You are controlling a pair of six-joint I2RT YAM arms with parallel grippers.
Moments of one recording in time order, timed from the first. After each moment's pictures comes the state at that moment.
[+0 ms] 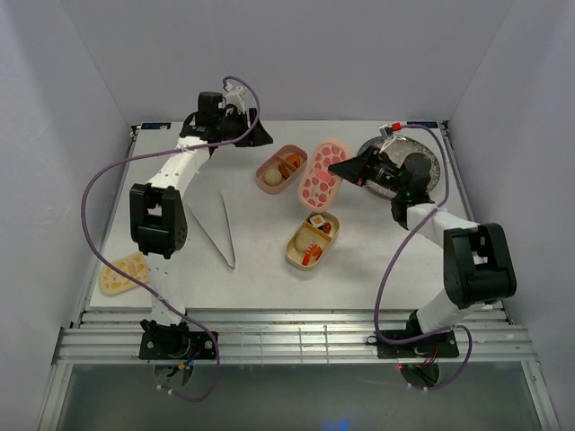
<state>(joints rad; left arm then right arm) -0.21 2.11 1.87 -0.29 0.66 -0.24 0.21 1.61 0.85 0.91 -0.88 0.87</state>
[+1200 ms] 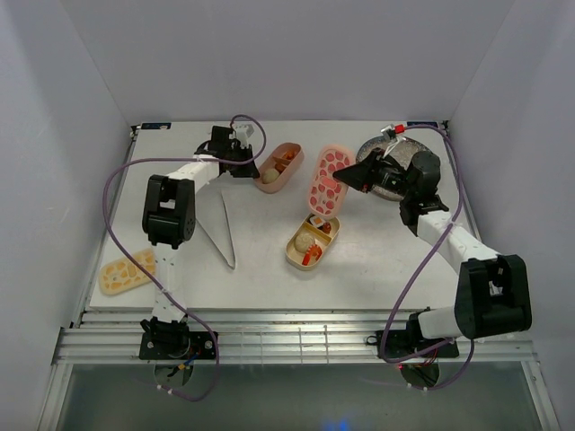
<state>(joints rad) -0.21 2.28 1.73 -0.25 0.43 -0.14 0.19 1.37 0.84 0.57 -0.88 0.65</state>
